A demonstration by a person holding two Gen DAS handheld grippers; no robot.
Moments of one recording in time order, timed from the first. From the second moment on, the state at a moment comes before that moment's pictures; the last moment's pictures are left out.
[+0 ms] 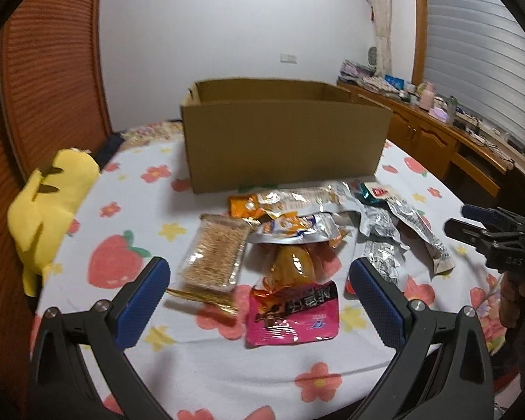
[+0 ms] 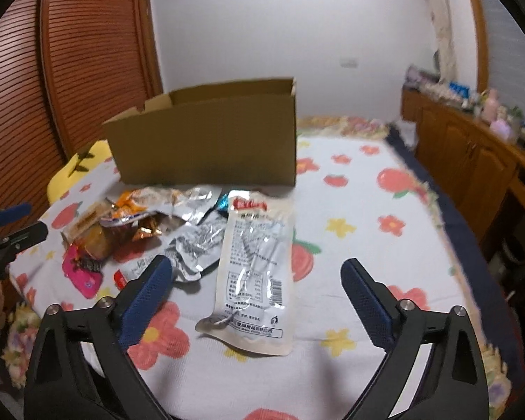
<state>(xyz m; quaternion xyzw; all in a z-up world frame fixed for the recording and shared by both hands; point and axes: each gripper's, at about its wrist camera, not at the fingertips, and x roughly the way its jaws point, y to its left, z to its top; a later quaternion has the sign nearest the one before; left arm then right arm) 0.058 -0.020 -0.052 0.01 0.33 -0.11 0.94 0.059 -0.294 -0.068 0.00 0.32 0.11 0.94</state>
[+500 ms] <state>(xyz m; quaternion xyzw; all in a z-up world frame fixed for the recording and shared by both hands) 0.096 -0.036 -0.068 0.00 0.41 -0.19 0.89 0.112 -0.287 -0.093 0.00 0.39 0.16 0.91</state>
